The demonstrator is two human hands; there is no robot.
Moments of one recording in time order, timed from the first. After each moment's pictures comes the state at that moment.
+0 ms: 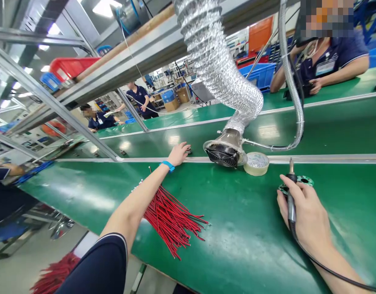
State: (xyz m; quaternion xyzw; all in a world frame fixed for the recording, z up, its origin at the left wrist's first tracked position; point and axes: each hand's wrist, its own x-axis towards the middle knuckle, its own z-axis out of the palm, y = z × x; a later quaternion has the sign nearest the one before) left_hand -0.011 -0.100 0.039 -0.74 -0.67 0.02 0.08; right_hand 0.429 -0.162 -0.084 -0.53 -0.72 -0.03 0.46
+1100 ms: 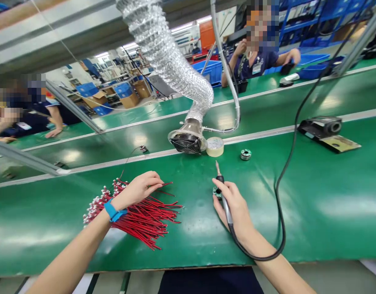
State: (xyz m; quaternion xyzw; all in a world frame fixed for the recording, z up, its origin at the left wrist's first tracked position) left_hand 0.013 -0.230 0.022 -0.87 -0.46 -0.10 -0.11; right_hand 0.368 -0.267 -0.067 -0.47 -0.74 0.13 0.47
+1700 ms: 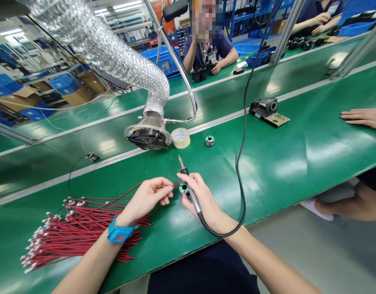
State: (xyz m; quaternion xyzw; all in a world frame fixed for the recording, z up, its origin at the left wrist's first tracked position) left_hand 0.159 -0.237 -0.002 -0.62 -0.49 -0.23 -0.57; right_hand 0.362 -0.276 -0.058 -0.46 -0.71 0.25 0.47
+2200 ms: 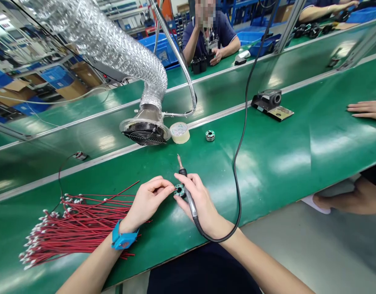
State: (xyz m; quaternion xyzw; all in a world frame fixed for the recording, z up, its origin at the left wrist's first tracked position) left_hand 0.165 -0.252 -0.011 -0.71 -0.48 -0.32 -0.41; right_hand 0.352 -0.291 -0.062 -0.47 -0.68 0.30 0.48
